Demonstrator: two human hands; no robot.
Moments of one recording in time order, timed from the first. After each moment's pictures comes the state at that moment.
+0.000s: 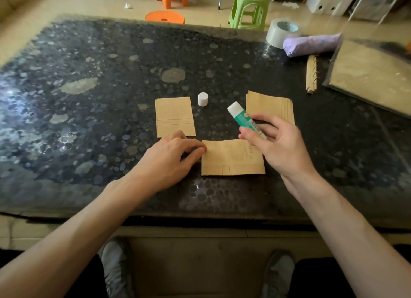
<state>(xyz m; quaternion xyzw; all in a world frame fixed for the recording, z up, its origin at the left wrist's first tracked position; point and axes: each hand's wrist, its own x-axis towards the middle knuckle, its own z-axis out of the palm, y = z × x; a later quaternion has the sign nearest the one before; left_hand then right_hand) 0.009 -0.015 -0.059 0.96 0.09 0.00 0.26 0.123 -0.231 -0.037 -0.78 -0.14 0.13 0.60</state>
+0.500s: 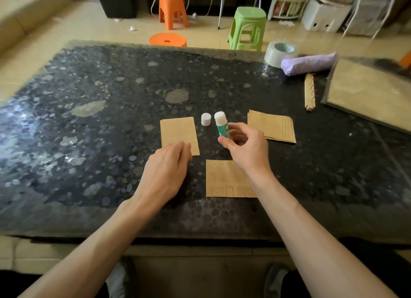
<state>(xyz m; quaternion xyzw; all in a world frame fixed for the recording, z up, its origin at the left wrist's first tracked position) 0.016 -0.008 -0.059 0.93 0.19 0.14 0.28 0.145 -0.159 -0.065 -0.85 -0.15 0.04 0.51</state>
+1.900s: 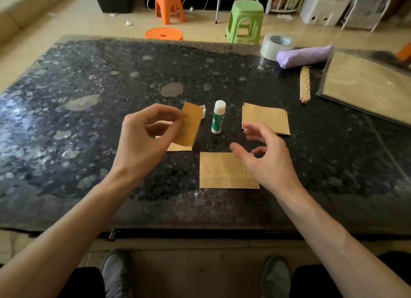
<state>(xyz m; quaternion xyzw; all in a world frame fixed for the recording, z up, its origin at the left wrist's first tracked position) 0.009 -0.002 -0.004 0.83 0.12 0.29 0.47 0.118 -0.223 -0.041 -0.86 -0.20 0.04 0.47</state>
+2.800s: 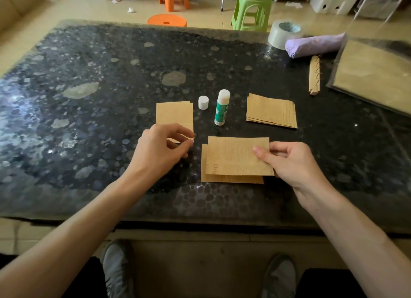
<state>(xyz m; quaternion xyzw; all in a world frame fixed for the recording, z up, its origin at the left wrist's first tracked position) 0.015 -0.006 -0.051 0.87 0.20 0.12 0.43 0.123 -0.252 -0.042 -0.82 0.00 0.21 0.53</state>
